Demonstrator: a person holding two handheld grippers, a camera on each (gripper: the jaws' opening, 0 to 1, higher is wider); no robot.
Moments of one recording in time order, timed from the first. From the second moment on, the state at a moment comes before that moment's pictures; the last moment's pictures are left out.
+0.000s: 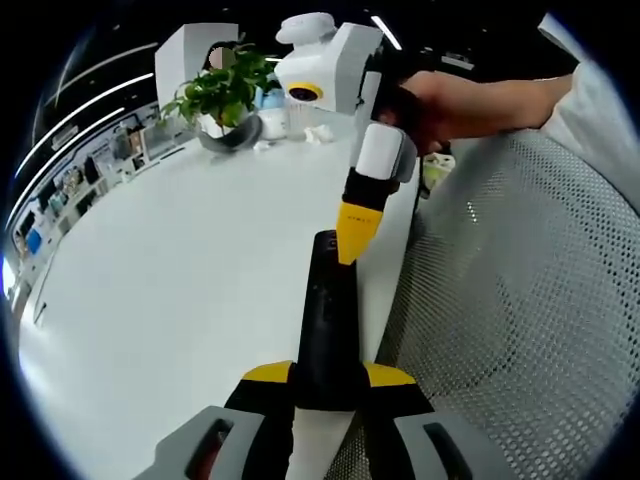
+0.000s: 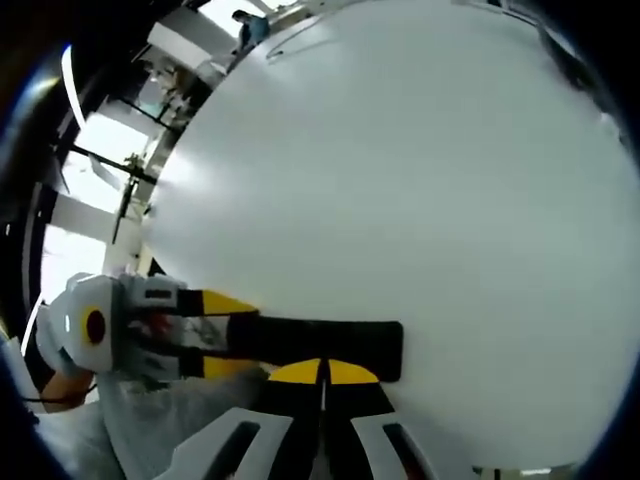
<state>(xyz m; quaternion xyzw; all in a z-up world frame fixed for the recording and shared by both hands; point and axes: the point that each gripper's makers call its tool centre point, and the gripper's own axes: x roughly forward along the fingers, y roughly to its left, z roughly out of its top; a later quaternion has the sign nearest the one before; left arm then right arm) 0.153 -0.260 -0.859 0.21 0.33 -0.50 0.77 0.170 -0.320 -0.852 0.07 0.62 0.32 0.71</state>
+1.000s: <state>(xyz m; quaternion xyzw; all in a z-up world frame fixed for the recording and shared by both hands) 0.152 -0.261 -0.859 0.22 0.33 -0.50 0.77 0.185 -0.320 -0.849 0.07 0.60 0.31 0.74</state>
